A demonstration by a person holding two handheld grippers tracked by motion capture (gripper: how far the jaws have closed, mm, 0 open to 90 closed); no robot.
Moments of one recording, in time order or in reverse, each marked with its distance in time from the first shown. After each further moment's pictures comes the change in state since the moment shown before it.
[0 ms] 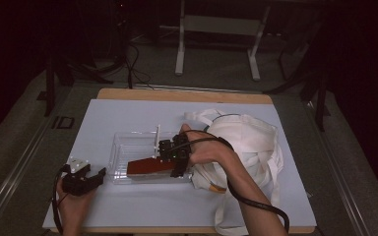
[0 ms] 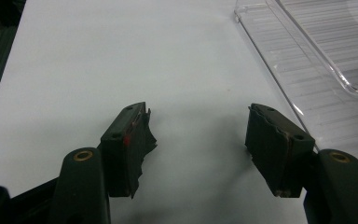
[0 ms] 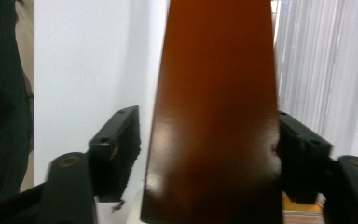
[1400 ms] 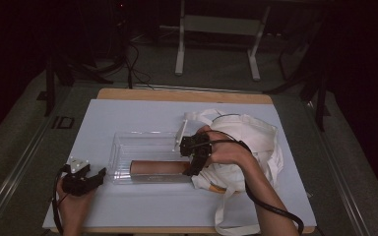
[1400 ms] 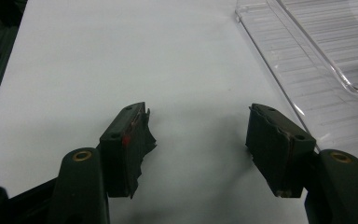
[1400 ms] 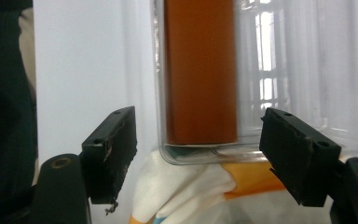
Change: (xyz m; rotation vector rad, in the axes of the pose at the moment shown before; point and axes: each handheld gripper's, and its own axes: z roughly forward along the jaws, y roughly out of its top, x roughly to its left) left arm 0.000 0.000 0.000 0.000 0.004 -0.001; right arm -0.001 -0.059 -0.011 -0.156 -0.034 0.146
